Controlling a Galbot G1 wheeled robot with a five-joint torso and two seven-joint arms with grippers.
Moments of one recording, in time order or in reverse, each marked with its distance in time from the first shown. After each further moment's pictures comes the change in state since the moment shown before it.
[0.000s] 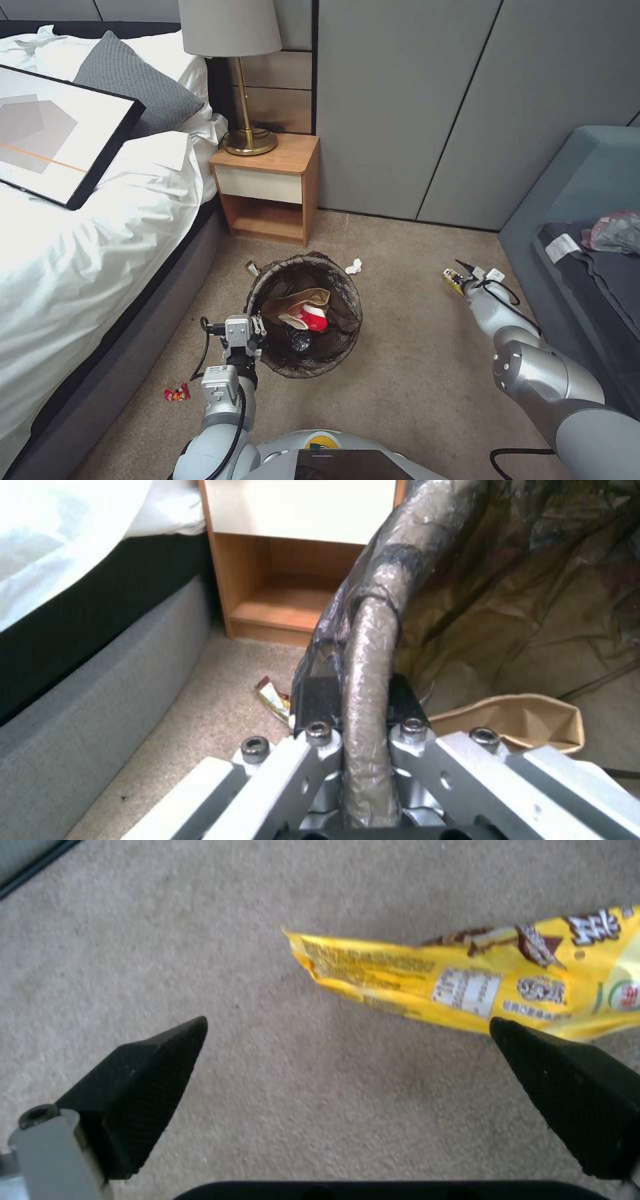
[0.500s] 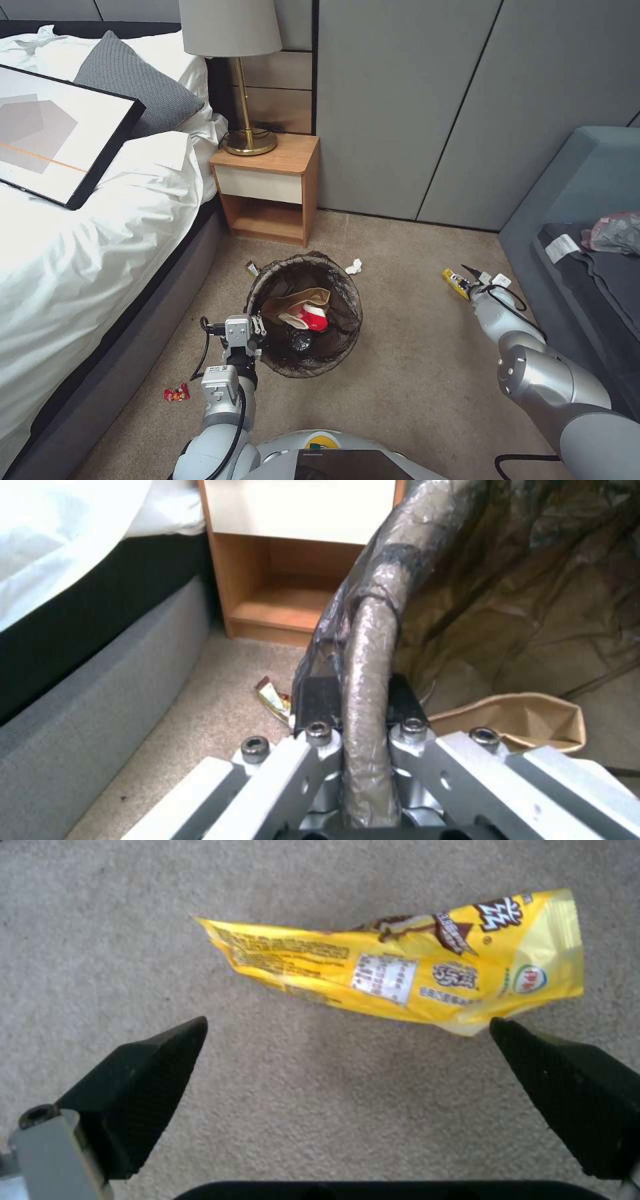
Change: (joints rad) left arm 0.000 0.000 0.000 0.000 0.000 0.000 0.000; right arm -0.039 -0.019 -0.003 0.002 -0.001 0.025 0.017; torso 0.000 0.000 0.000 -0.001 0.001
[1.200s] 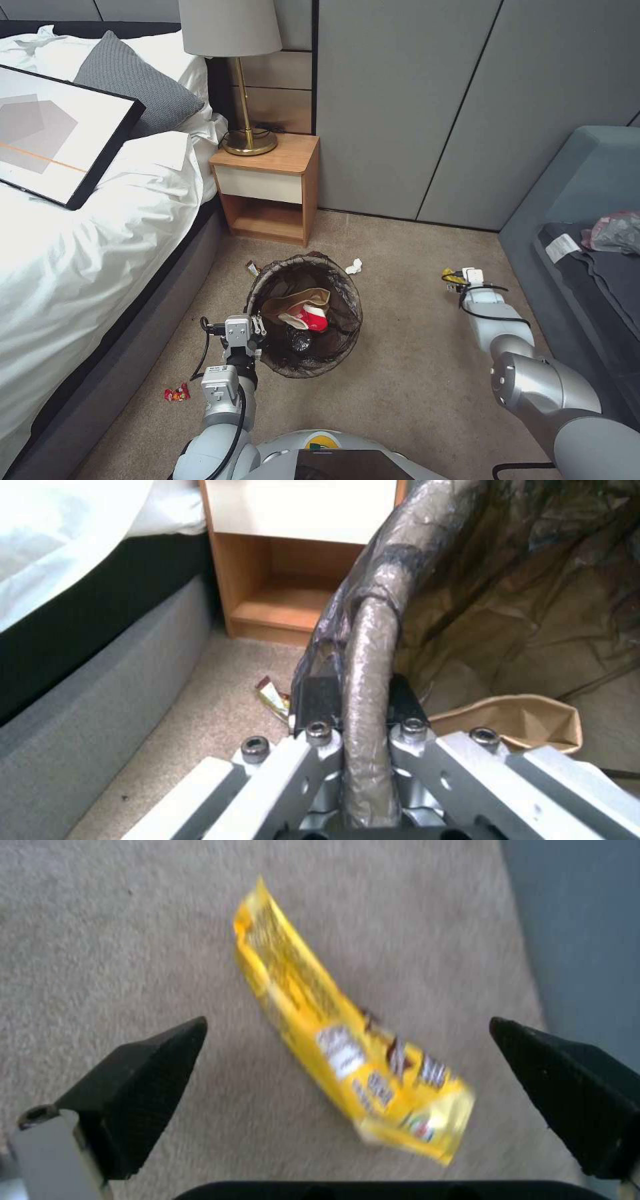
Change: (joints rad) left arm 0.000 0.000 0.000 0.000 0.000 0.000 0.000; right arm -0.021 0.043 -0.107 0.051 -0.744 0.104 0.041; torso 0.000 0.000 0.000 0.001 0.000
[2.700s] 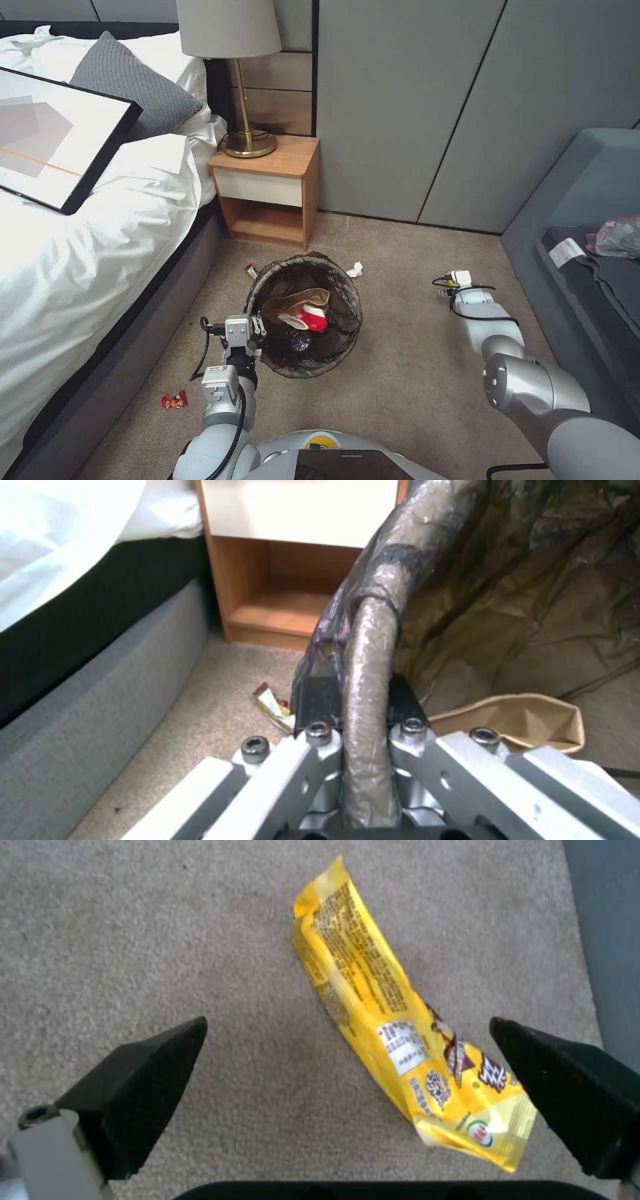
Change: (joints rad) left arm 0.000 0.000 0.000 0.000 0.000 0.000 0.000; right arm -0.013 0.024 -0.008 0.009 -0.020 -0.059 -0.034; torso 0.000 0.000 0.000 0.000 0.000
